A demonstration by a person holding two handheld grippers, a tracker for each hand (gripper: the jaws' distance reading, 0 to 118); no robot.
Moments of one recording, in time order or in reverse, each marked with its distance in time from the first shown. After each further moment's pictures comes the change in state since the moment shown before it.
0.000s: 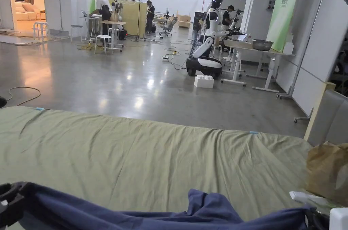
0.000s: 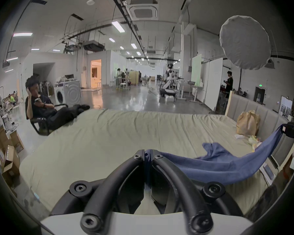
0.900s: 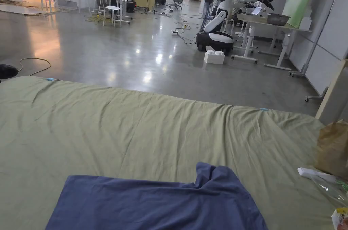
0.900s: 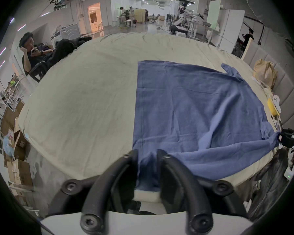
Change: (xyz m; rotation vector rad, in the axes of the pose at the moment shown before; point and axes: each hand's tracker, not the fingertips) left arm -0.014 -0.167 -0.038 -0.605 0.065 0.013; right arm -0.066 -0.179 -0.041 -0.535 0.090 0.058
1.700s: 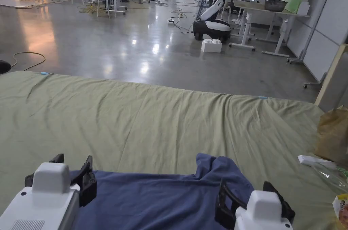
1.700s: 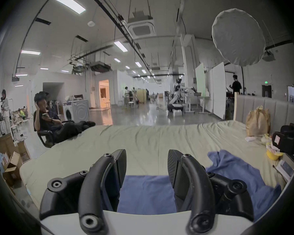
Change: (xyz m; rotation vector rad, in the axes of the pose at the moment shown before) left arm 0.116 0.089 0.071 0.839 0.071 -0.041; right arm -0.063 0.133 0.039 0.751 -0.064 -0.202
